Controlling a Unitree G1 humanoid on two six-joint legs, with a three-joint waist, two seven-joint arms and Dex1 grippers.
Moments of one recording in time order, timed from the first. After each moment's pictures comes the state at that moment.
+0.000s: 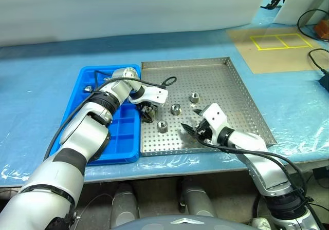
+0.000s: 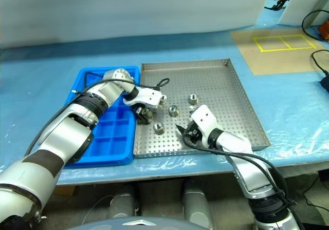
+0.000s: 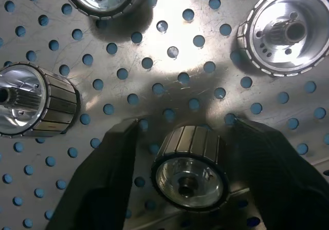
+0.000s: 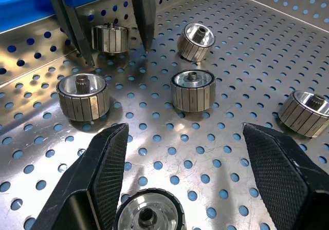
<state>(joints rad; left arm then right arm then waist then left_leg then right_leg) -1.17 0.31 -0.52 1.00 0.39 -0.16 -1.40 -0.10 -0.49 0.17 -0.46 0.14 0.60 0.50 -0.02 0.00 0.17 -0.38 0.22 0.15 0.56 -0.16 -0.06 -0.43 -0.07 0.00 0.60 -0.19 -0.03</state>
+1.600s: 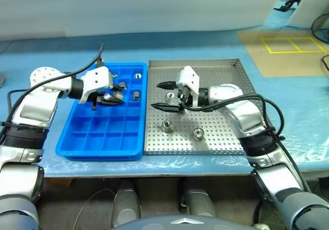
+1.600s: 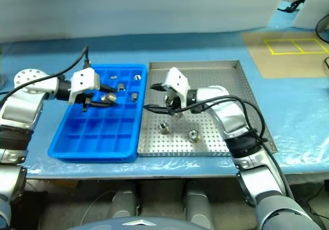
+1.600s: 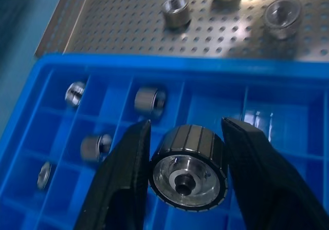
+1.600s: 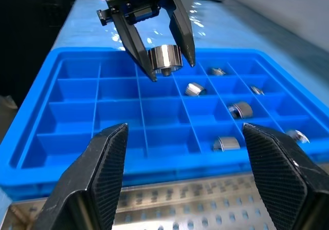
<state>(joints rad) -0.54 0.85 0.03 0.02 -0.08 0.29 -1.27 -0.74 -0.37 0.32 0.05 0.25 0.37 1.00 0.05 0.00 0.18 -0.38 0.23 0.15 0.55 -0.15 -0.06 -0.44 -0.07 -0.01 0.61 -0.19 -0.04</state>
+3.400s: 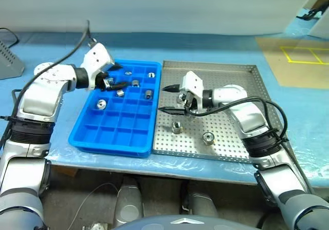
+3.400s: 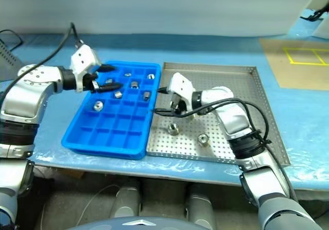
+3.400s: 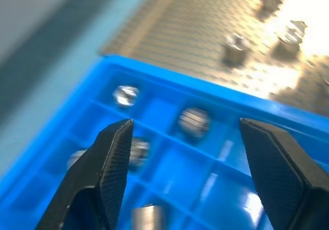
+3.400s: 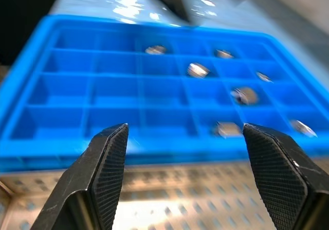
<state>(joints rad) -0.73 0.74 -0.16 0.18 -0.16 0.38 -1.16 -0.59 -0.50 0.20 -0.10 0.18 0.44 0.98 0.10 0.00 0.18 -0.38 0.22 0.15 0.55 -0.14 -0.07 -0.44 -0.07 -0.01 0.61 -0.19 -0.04</state>
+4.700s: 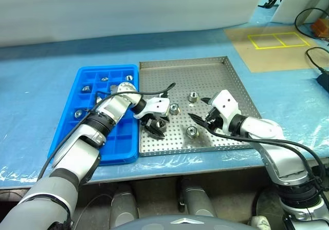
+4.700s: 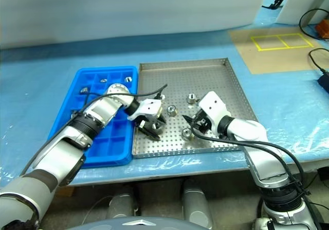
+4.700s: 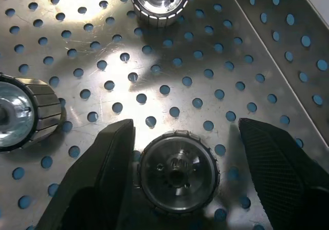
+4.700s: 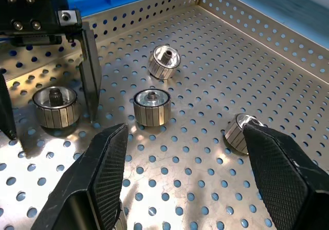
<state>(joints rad) -0.91 0.35 -0.51 0.63 0.10 0.02 -1.48 -0.21 -0.59 0.08 -0.51 0.17 0.69 0.61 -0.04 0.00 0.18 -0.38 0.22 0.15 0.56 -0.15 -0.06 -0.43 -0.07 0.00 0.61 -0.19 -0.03</state>
